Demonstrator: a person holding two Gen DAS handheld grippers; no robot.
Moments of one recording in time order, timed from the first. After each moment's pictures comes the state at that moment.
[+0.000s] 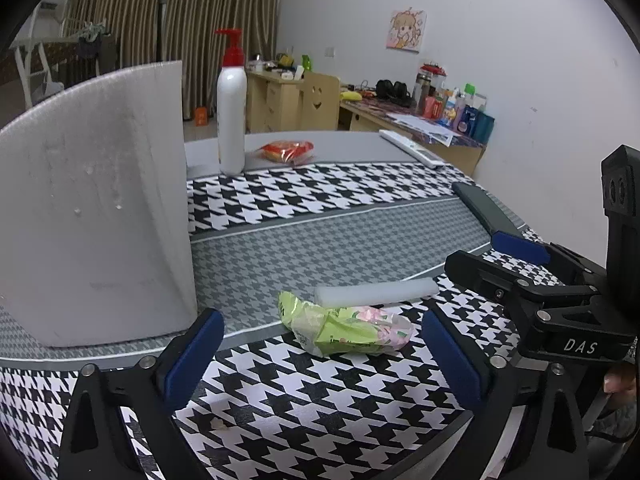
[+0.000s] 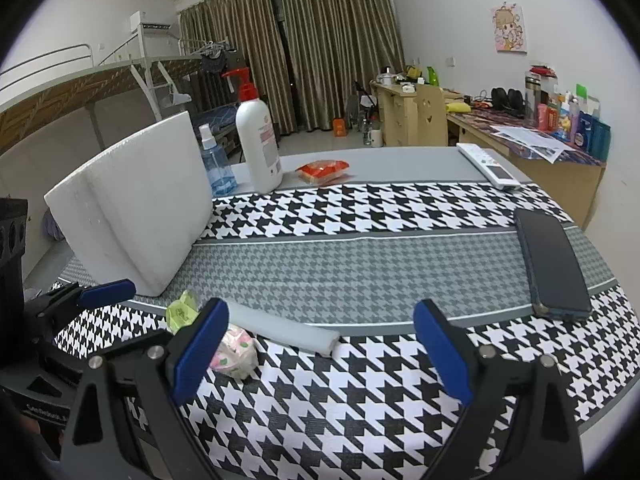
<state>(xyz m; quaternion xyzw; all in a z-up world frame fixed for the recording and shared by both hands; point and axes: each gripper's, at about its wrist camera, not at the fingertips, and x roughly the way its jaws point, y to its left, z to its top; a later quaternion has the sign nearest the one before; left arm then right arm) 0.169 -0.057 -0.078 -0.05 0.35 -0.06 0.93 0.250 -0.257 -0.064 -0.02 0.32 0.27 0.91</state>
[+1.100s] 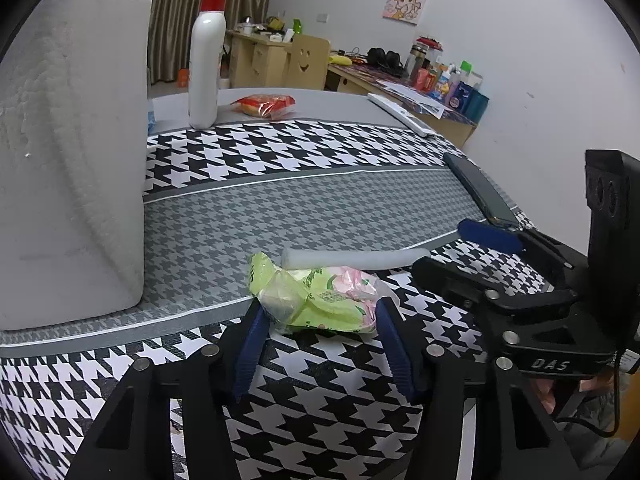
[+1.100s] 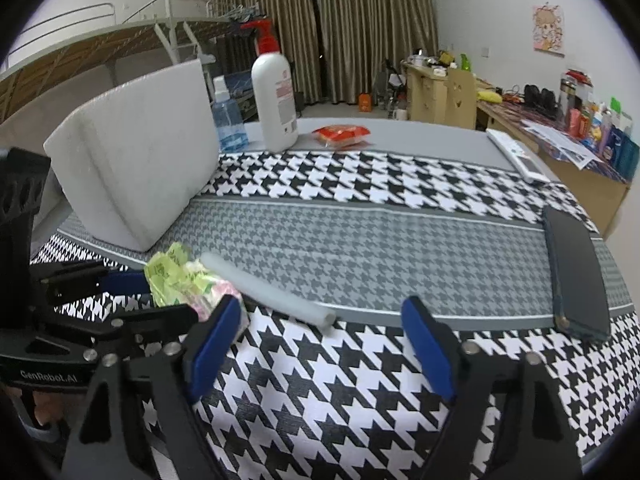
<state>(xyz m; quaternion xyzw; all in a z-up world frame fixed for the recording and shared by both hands) 0.192 -0.066 -0.101 -0.09 0.41 -0.10 0.90 0.269 -0.248 -0.089 -0.08 0.36 0.31 0.87</state>
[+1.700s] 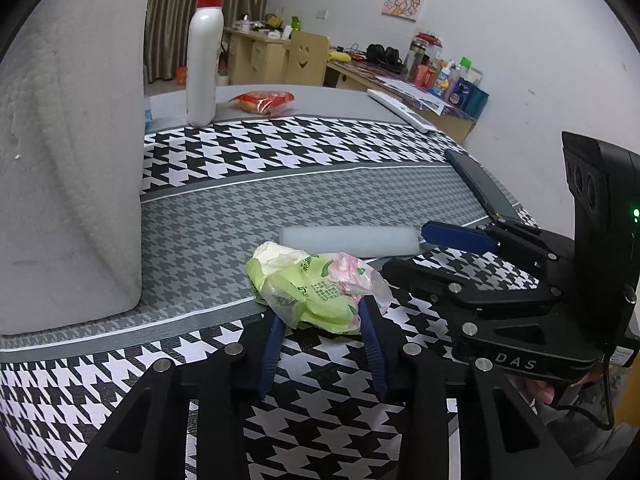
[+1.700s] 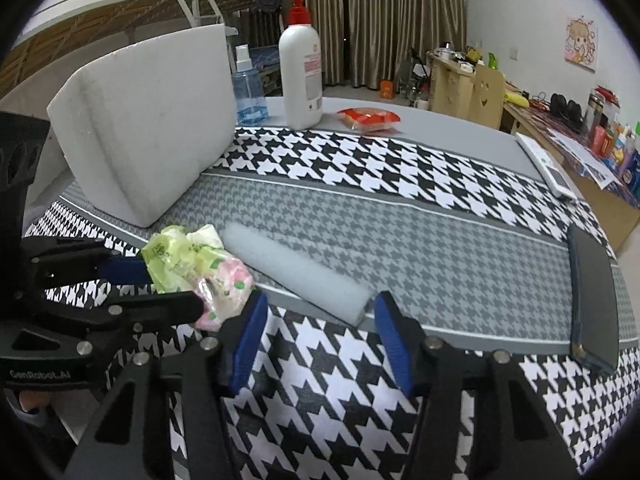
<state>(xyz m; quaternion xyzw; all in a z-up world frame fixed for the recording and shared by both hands) 0.196 -0.065 -0.102 -0.08 0.42 -0.10 0.90 0.275 -0.226 -0.096 -0.13 0.37 0.34 0.85</state>
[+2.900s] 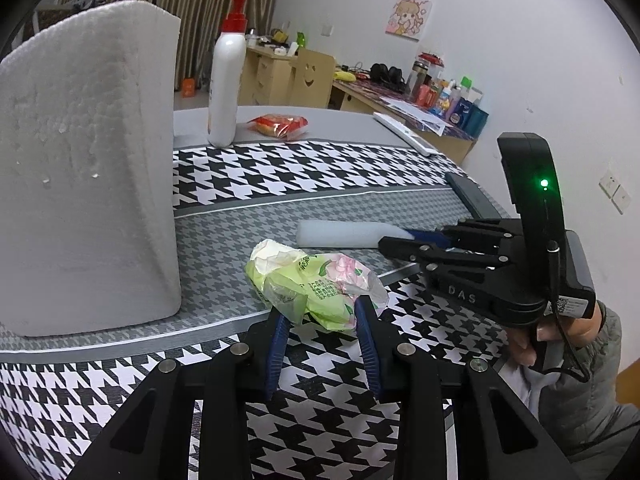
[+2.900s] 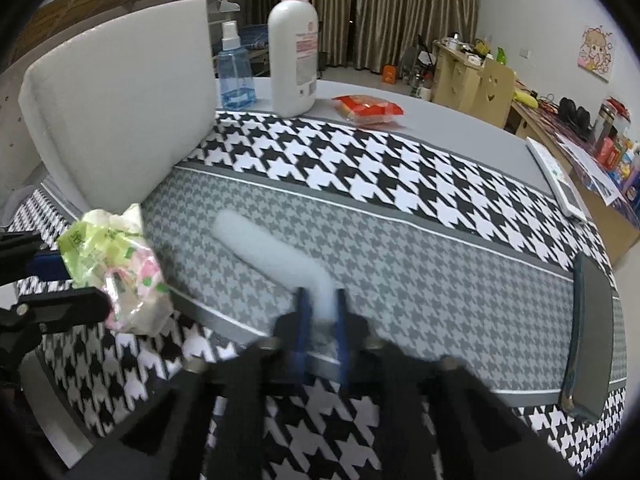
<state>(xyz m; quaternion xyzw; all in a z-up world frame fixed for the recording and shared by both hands) 0.169 -0.045 -0.083 -0.09 0.39 -0.09 0.91 0.305 -0.209 -0.100 -0.17 0.40 0.33 0.84</state>
